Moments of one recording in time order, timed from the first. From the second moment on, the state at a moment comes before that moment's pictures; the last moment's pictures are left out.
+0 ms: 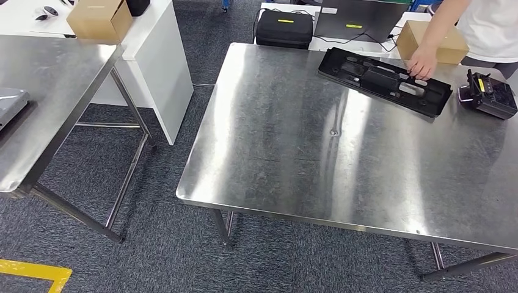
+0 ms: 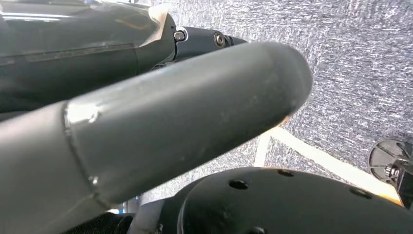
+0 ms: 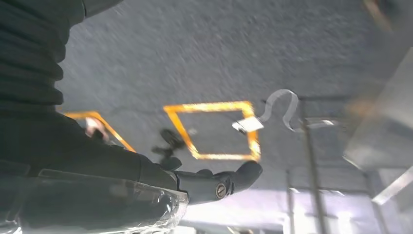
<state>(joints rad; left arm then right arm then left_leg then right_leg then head) -0.06 -0.32 1.10 -0.16 -1.02 0.25 0.05 0.01 -0.37 -1.30 -1.15 1.18 0.09 -0.24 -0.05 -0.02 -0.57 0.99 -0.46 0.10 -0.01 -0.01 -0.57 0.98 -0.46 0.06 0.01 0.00</state>
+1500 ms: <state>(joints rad) -0.05 -0.31 0.73 -0.15 -0.72 0.47 0.15 -0.12 0.03 -1.47 -0.41 1.28 -0.35 -0.33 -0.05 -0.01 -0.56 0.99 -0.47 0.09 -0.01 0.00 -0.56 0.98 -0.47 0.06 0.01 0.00</state>
